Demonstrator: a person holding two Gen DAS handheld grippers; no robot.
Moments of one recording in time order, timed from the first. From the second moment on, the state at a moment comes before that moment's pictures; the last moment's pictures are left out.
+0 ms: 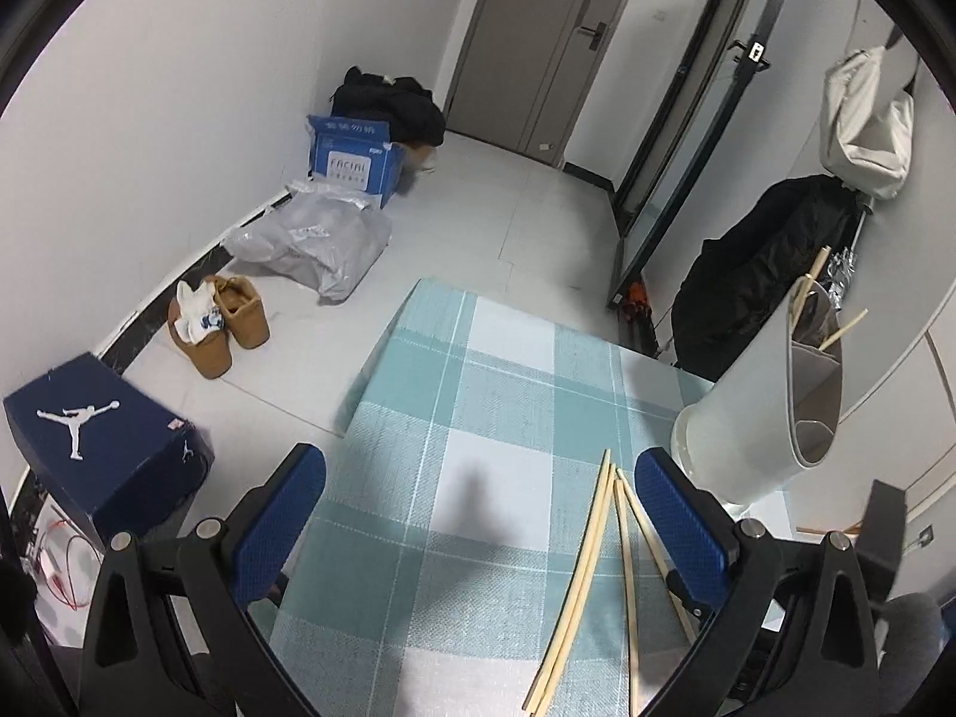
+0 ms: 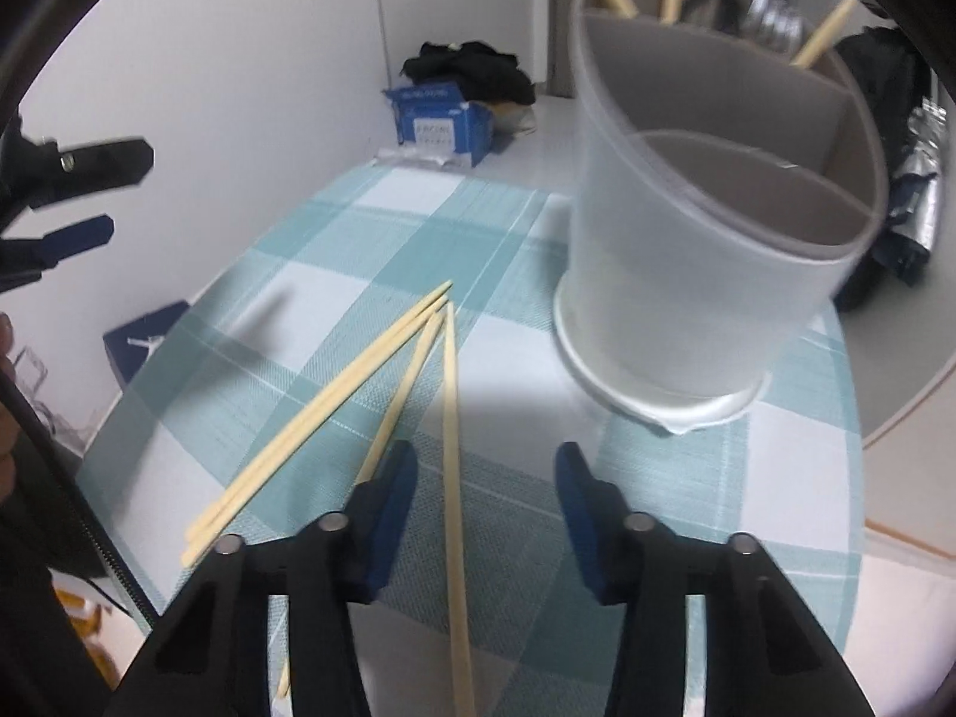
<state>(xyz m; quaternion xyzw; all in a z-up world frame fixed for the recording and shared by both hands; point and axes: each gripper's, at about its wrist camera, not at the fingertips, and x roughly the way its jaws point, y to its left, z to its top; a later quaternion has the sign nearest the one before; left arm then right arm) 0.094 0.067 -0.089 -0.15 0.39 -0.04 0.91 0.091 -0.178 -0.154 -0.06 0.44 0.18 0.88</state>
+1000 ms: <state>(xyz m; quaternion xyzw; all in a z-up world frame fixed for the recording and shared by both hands) 0.098 0.062 -0.094 -0.11 0.40 -0.02 0.91 0.097 -0.168 -0.159 -0.08 0.54 0.22 0.81</state>
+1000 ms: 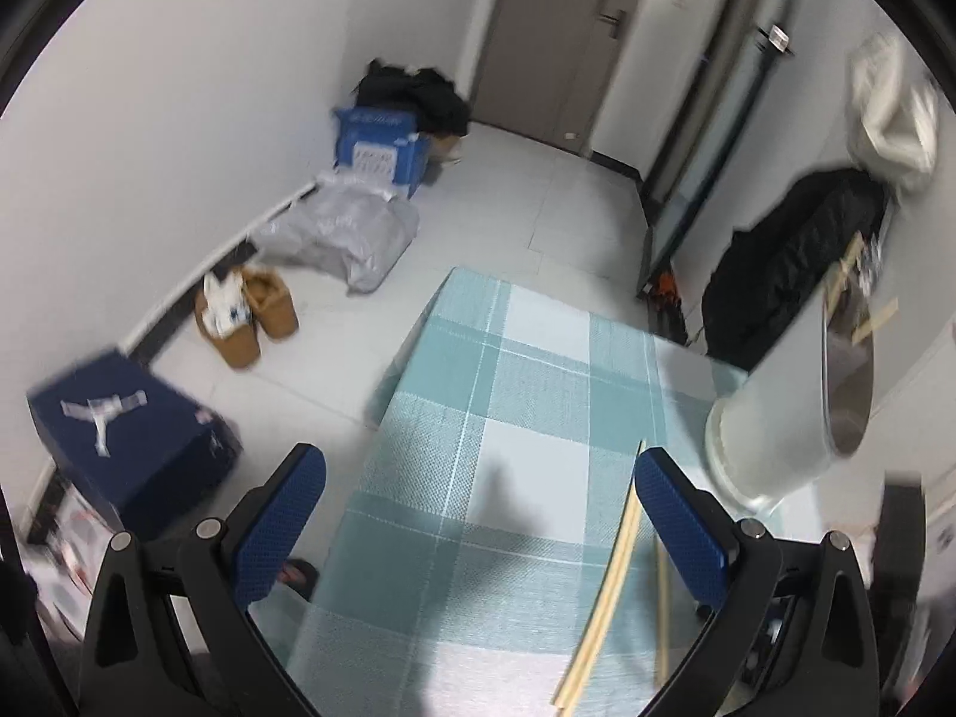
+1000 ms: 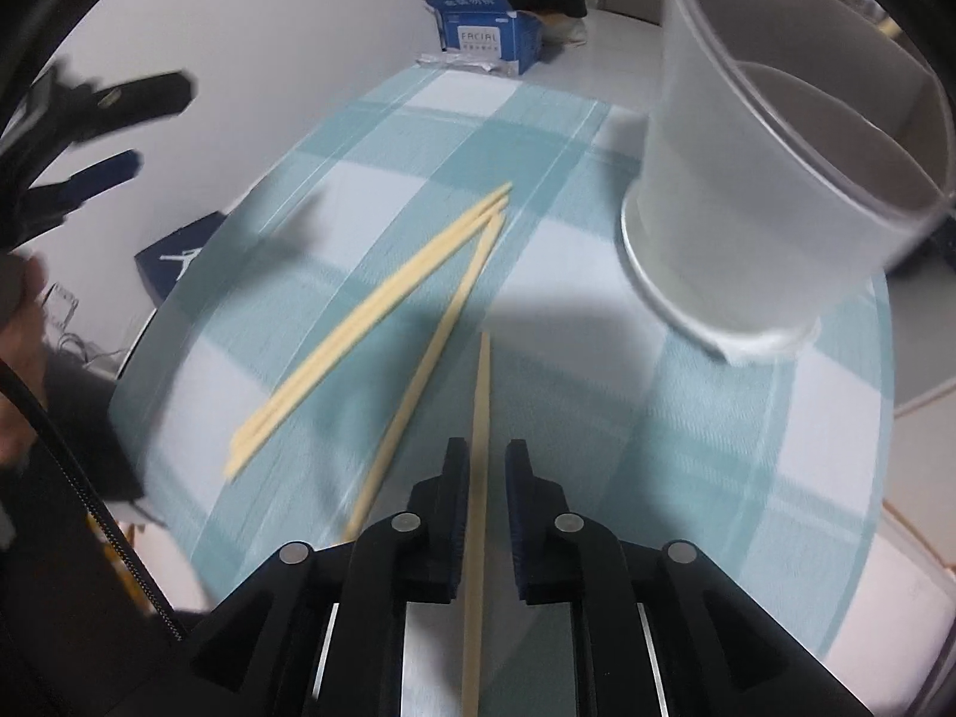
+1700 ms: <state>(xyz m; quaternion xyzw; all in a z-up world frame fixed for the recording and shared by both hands) 0.142 0.004 -0.146 -0.01 0.55 -0.07 0.83 0.098 -0.230 -0.095 0.08 0.43 0.25 0.86</state>
